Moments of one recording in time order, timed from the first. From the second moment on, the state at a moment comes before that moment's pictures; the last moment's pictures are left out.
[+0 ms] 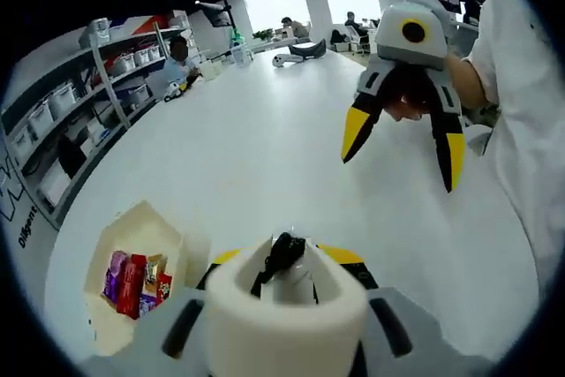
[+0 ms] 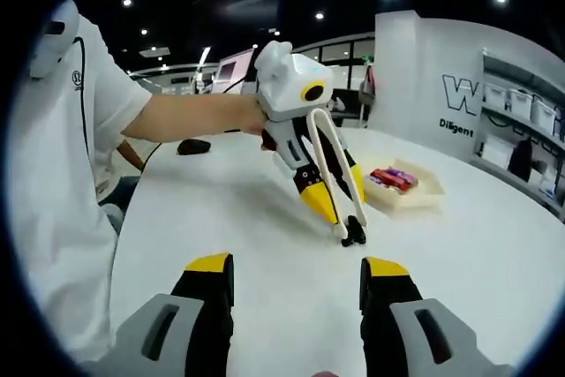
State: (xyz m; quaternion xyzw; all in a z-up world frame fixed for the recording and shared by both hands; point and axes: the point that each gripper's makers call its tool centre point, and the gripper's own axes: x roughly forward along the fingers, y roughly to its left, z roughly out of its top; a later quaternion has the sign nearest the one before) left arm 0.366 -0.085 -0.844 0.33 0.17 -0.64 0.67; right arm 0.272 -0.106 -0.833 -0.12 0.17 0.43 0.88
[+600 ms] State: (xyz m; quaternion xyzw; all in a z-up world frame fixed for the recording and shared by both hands) left arm 0.350 -0.072 -0.844 0.35 0.19 -0.64 0.66; right arm 0.271 -0.103 -0.832 -0.12 0.17 0.44 0.88
